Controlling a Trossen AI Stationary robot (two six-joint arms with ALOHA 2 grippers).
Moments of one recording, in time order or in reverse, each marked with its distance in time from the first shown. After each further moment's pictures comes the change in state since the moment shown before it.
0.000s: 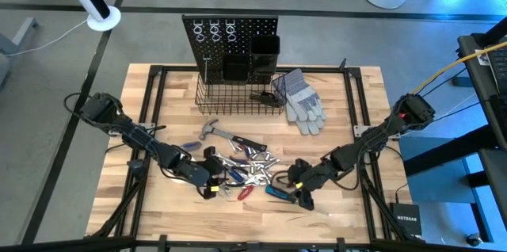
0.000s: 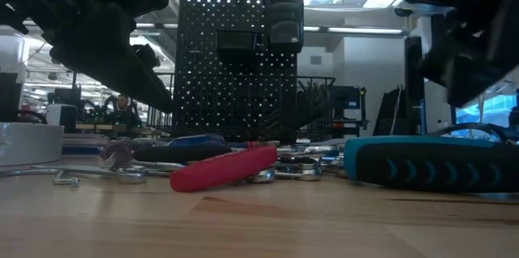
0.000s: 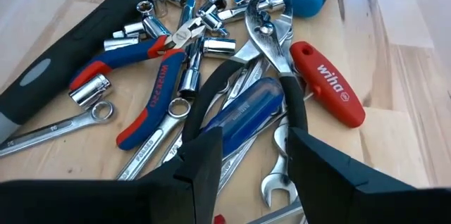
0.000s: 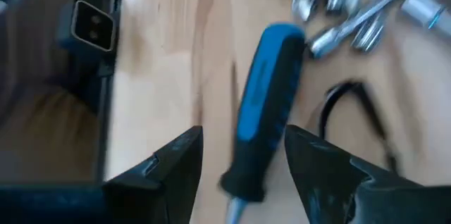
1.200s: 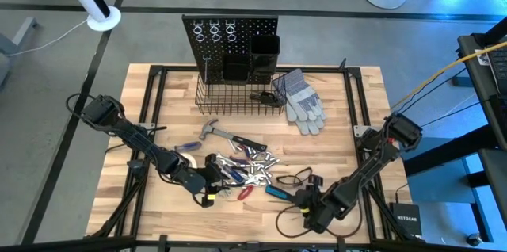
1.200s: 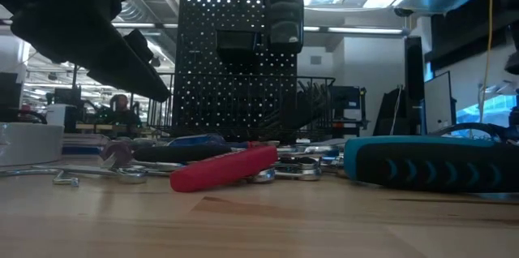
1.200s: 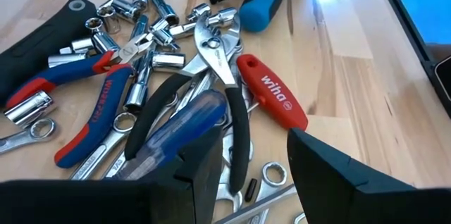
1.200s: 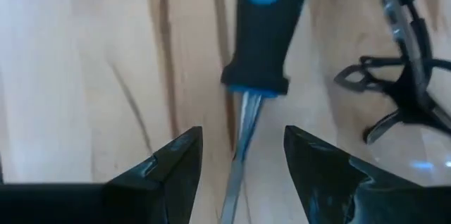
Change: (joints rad) left arm -0.066 0.034 0.000 0.119 -0.004 -0.004; right arm 0.263 0.282 0.286 -0.477 0.264 0.244
